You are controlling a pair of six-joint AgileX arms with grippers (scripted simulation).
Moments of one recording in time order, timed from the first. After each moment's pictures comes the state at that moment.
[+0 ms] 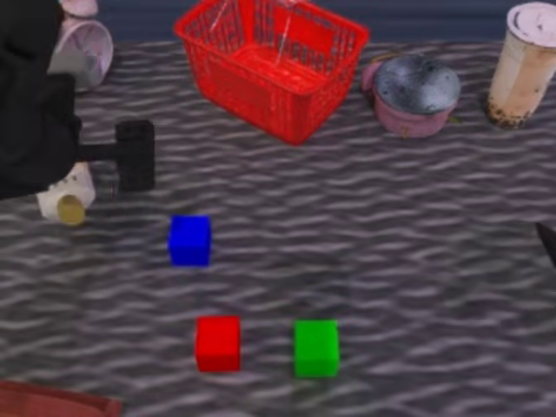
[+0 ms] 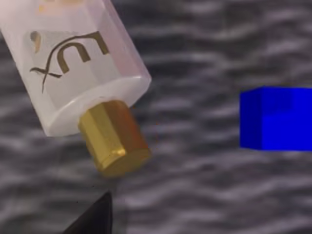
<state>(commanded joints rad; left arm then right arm) -0.28 1.47 1.12 -0.77 0.00 -0.26 0.27 0.63 0.51 -0.36 -0.06 -0.23</state>
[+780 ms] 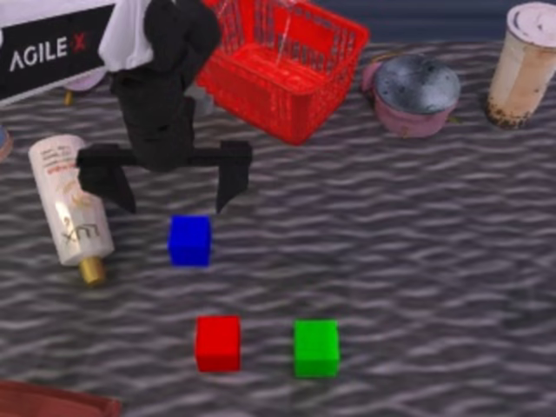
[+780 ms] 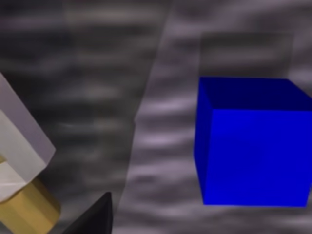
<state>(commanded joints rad) -0.42 2.12 1.66 -1.12 0.00 -0.39 0.01 0.00 0.00 0.00 0.00 0.00</state>
